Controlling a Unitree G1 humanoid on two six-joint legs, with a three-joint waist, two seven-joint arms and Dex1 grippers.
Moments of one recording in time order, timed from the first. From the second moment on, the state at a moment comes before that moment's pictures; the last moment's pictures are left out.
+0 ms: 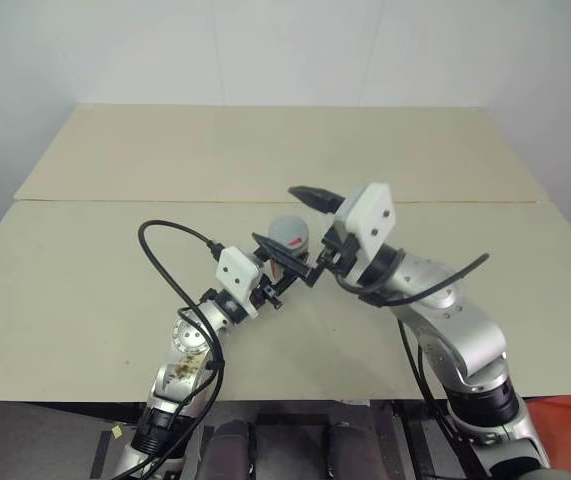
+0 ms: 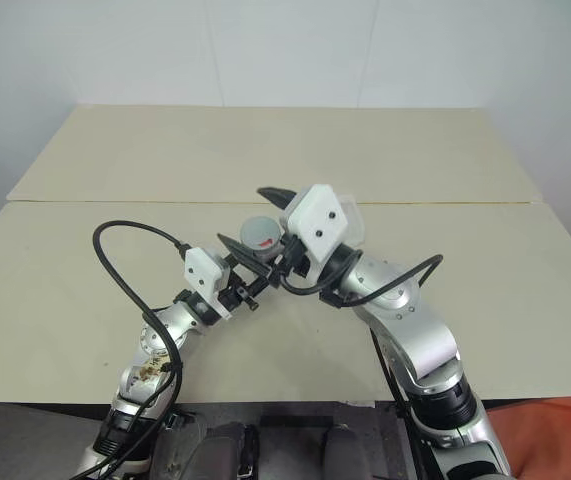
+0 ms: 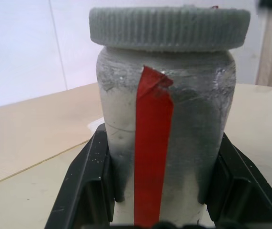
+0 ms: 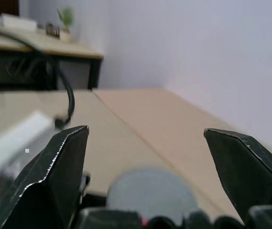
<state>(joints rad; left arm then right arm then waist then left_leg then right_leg) -0.21 0.17 -0.16 -0.16 -0.18 -0.03 -0.52 -0.46 -0.36 0.24 -0.55 0.33 0.50 0.44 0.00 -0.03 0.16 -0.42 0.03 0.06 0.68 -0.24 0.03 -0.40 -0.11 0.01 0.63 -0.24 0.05</state>
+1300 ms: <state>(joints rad) -0.21 0.16 -0.17 -0.16 -0.16 -0.04 -0.53 -0.48 -0.39 0.18 -0.46 0.36 0.49 0.61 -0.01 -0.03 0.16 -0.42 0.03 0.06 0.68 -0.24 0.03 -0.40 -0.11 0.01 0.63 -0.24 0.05</state>
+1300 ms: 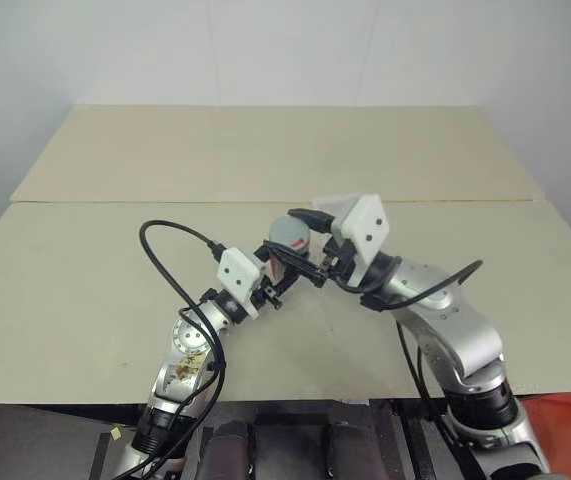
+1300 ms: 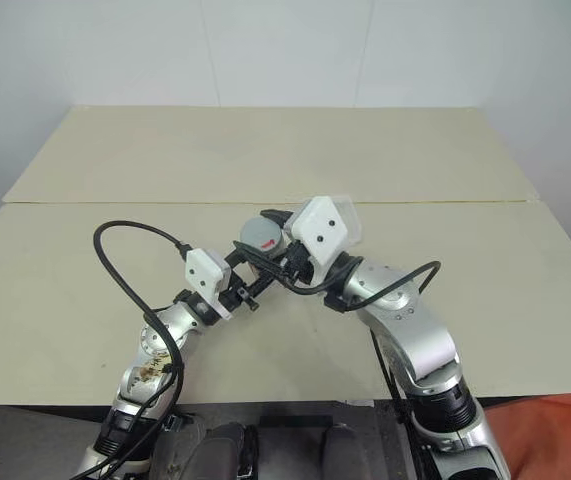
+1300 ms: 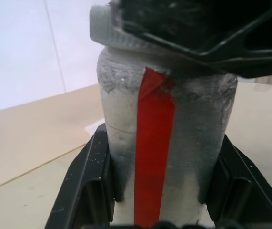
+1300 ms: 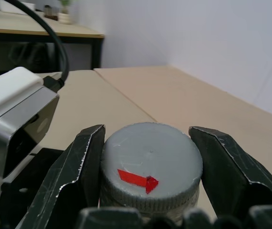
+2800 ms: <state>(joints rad) -0.20 0.16 -0.18 -0.16 -0.22 -0.06 -0.60 -0.98 -0.52 0.26 0.40 0.67 -0.05 1.53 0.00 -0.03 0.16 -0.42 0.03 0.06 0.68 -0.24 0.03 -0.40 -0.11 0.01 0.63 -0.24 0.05</state>
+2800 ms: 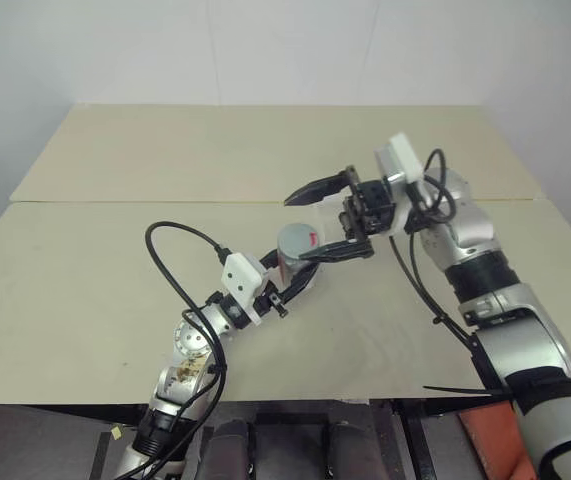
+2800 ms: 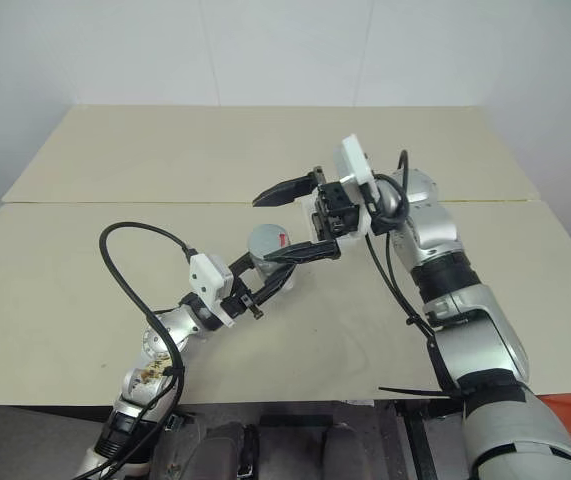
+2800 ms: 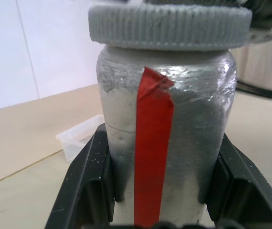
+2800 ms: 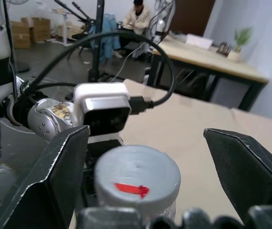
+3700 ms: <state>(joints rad) -0.21 0.16 -0.18 -0.16 -0.22 -0.06 -0.60 -0.62 -0.43 0.19 -0.22 0.39 0.23 0.87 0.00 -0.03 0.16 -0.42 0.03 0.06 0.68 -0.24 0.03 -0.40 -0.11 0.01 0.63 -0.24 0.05</state>
